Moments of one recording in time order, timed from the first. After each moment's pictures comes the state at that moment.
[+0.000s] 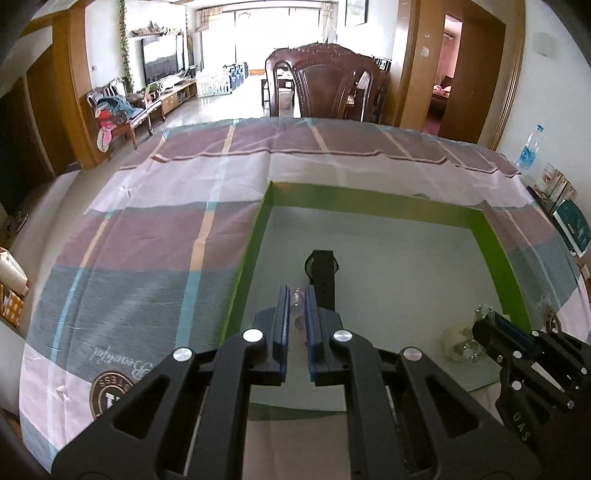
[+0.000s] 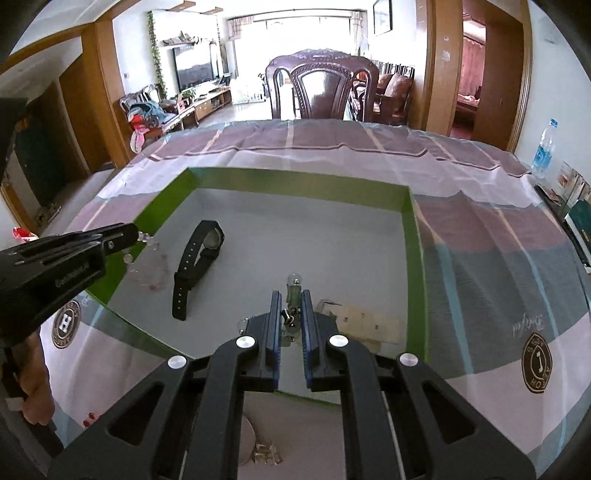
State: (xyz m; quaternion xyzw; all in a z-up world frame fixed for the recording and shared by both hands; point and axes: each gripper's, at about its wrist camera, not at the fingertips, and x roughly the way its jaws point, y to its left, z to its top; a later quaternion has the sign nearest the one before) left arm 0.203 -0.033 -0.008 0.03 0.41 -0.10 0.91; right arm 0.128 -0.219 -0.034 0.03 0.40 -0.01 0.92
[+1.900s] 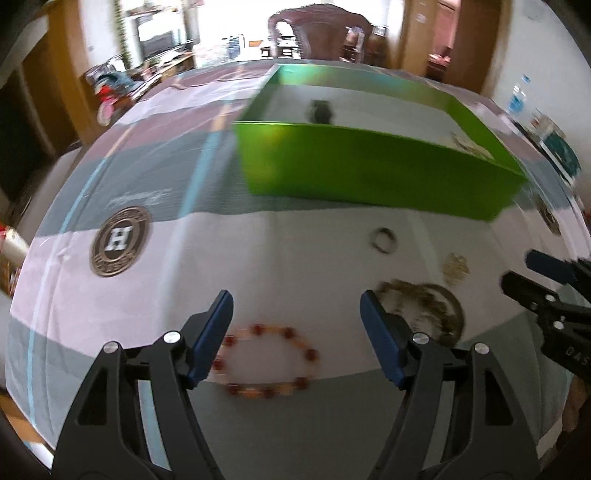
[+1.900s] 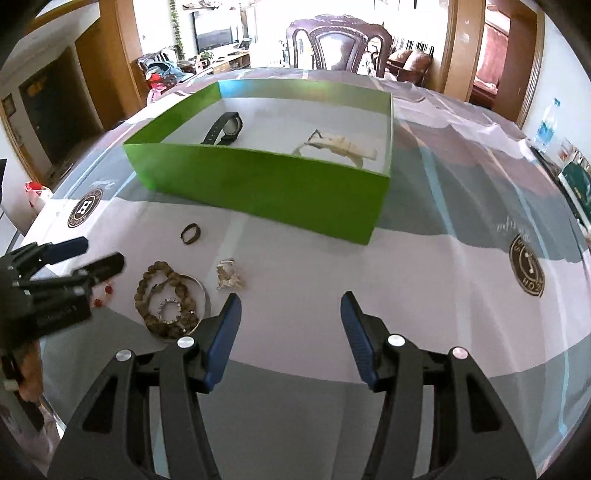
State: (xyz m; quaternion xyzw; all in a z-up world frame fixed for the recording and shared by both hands) left arm 0.056 -0.002 -0.073 0.05 0.46 -0.11 0.88; right arm 0.012 -0.220 -0.072 0.00 0.46 0.03 0.89
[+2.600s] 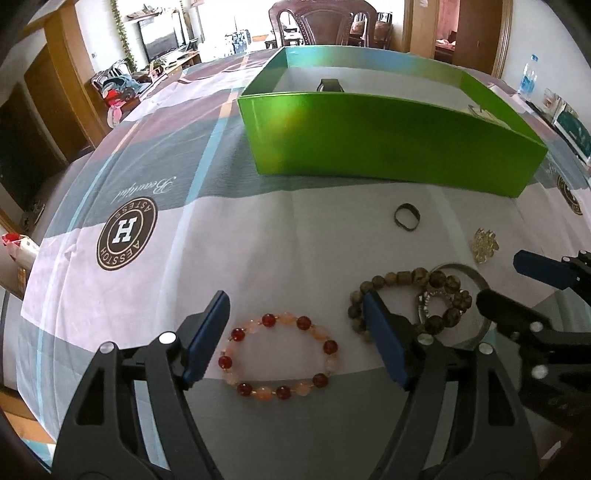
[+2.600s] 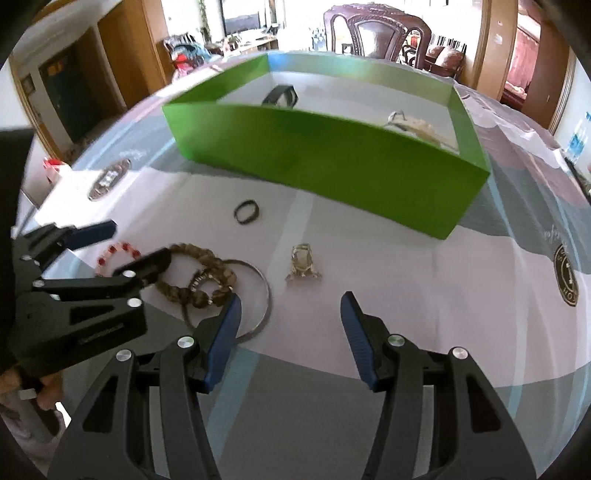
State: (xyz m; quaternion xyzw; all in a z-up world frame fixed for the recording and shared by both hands) left arm 0.053 0.002 -0.089 0.09 0.47 -0.08 0.87; right arm 0.019 -0.179 -0.095 -0.02 0.48 0.07 0.87
